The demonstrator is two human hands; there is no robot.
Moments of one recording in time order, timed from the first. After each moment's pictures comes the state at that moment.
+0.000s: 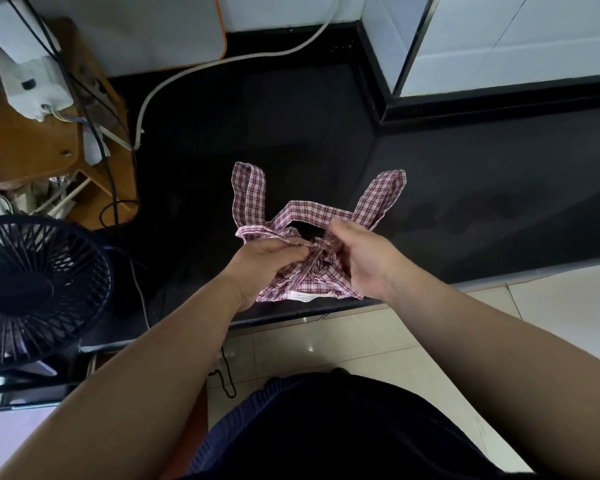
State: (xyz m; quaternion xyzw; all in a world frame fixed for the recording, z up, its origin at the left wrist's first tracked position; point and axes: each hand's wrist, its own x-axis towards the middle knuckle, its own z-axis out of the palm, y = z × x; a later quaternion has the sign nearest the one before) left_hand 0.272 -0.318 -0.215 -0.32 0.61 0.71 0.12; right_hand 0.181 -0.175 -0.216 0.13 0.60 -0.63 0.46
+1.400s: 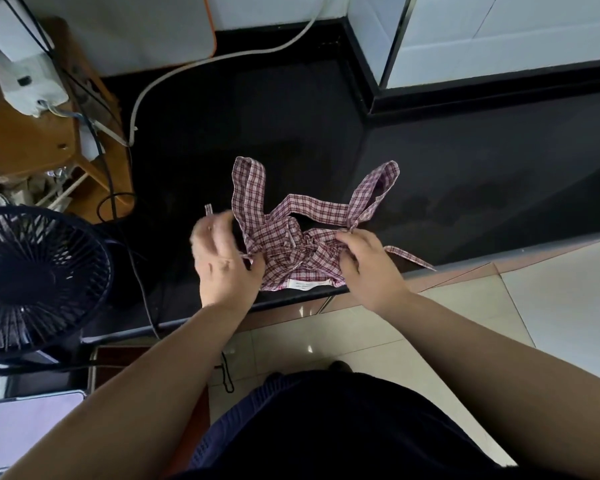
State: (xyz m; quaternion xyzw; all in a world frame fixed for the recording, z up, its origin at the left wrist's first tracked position) left_hand 0.314 -0.319 -0.248 -0.27 0.90 0.29 -0.19; right_hand 0.222 -0.130 -0.237 -0.23 0.91 -0.31 0.18
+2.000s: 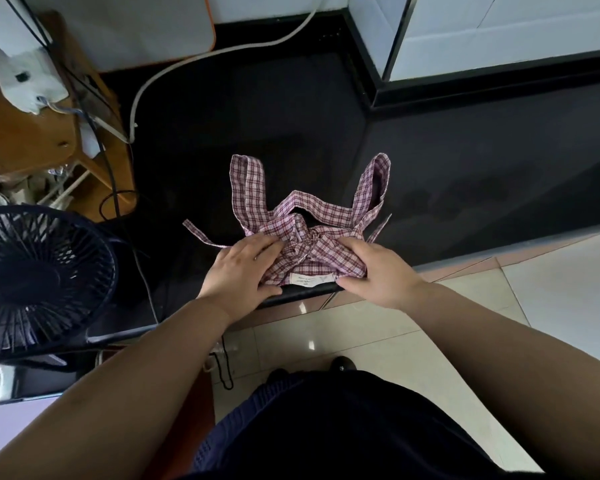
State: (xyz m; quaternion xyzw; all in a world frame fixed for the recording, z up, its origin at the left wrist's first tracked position) left_hand 0.322 -0.345 -0.252 -0.02 0.98 0.19 0.08; right_hand 0.209 -0.115 -0.247 -0.31 0.88 -0.24 0.26
